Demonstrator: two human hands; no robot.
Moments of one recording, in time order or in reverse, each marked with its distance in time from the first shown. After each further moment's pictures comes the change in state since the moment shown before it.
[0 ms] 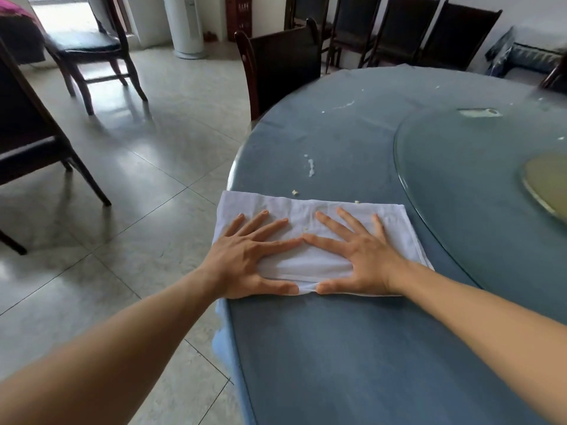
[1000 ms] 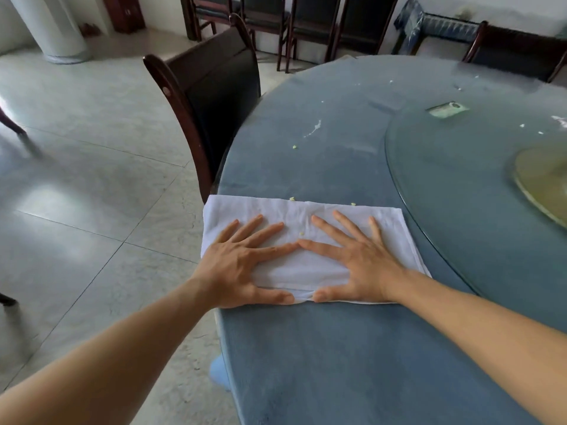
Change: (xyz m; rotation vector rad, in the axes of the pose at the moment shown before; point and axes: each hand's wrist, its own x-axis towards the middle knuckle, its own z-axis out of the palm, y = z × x) left_hand 0.218 -0.165 -0.035 -0.037 -0.108 0.312; right_hand 0.169 0.057 -0.048 0.073 -0.007 0.330
